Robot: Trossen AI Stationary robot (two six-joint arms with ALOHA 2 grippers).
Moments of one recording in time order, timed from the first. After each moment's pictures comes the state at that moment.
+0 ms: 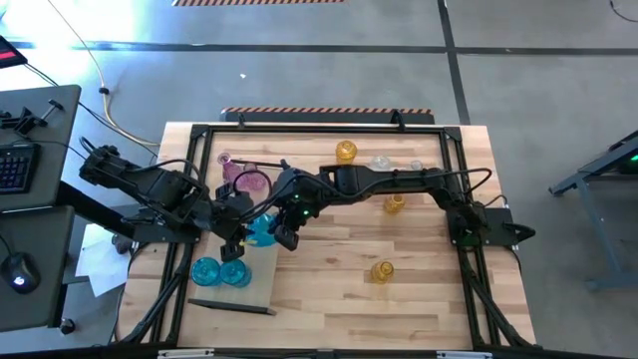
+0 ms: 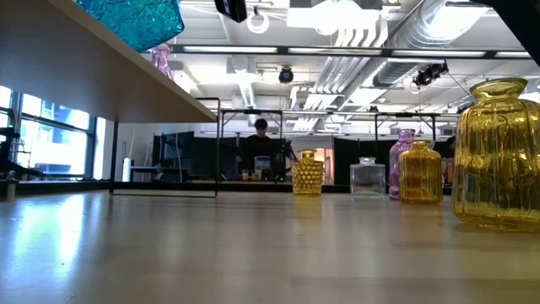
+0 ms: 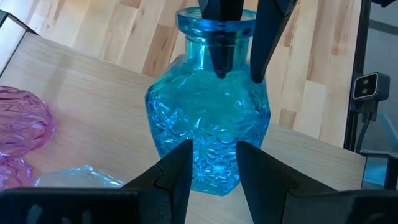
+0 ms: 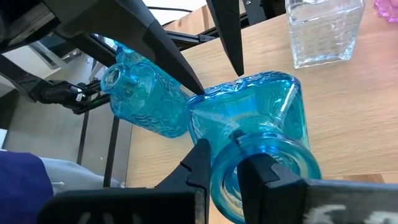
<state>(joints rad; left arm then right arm) -0.43 1.26 1.40 -1.23 -0.26 -0.63 0.07 2.17 2.31 -0.78 -0.21 0.46</state>
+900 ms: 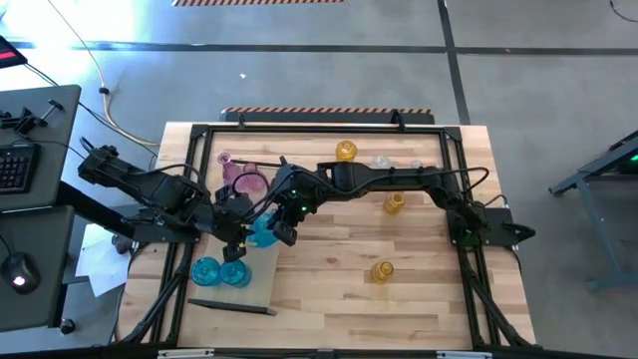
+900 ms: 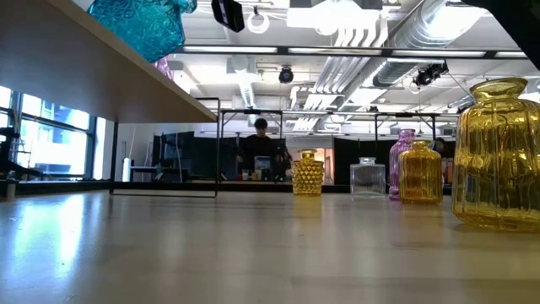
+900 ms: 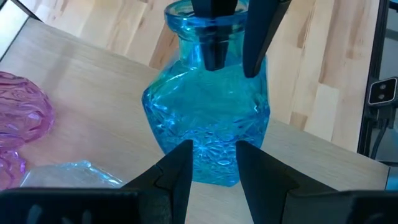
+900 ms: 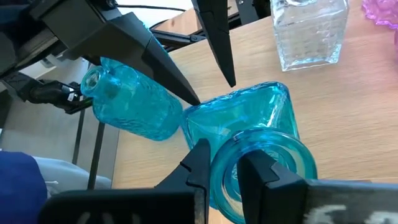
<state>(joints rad) -0.44 1.24 1.31 -1.17 -0.29 -0.67 0.04 2.19 2.31 -0.78 -0.23 0.44</state>
